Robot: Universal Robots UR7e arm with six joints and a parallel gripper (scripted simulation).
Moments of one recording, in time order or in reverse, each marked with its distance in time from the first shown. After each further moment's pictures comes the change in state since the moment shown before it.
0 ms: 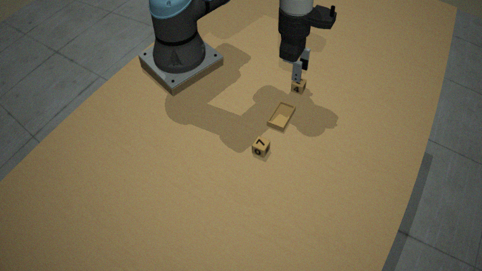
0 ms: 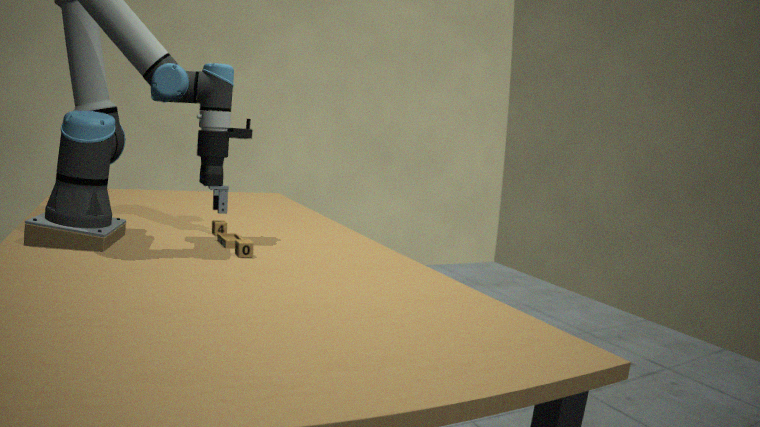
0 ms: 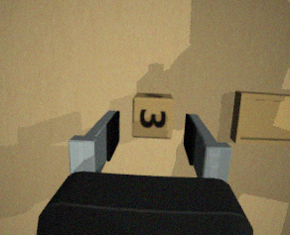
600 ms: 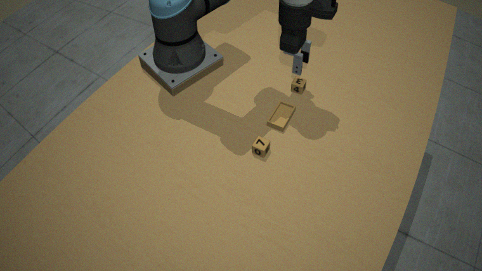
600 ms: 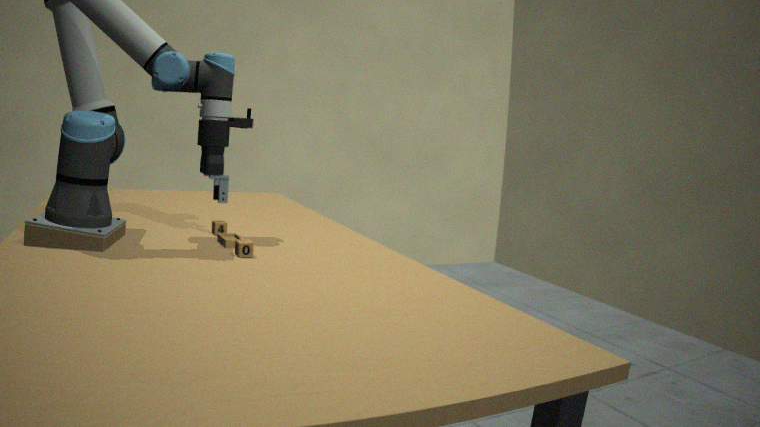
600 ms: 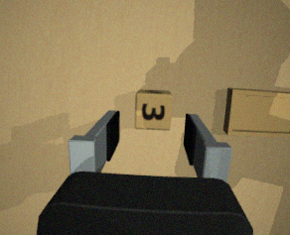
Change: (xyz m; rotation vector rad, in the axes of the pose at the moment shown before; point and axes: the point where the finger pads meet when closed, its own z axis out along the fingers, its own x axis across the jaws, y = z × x) arm 0.000 0.000 -0.025 0.000 0.000 0.000
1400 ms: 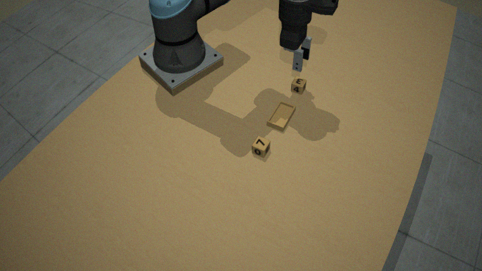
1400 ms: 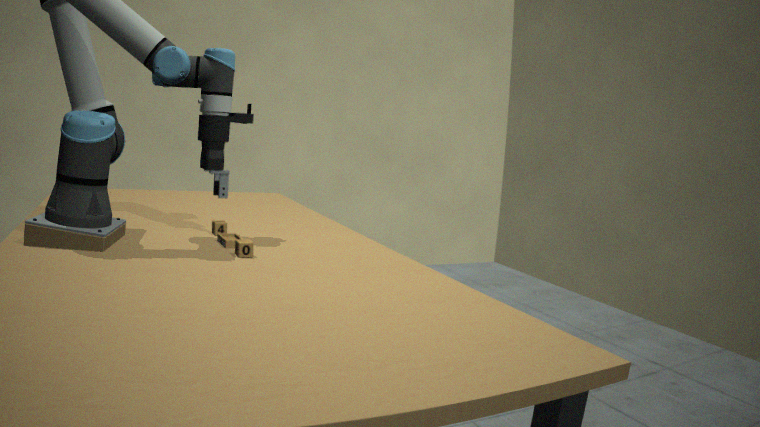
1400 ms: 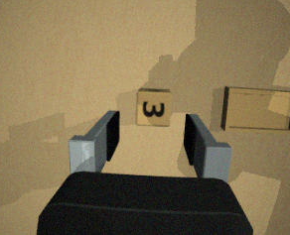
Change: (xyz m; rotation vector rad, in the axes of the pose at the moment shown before) arm 0.000 0.000 -0.011 0.000 0.000 0.000
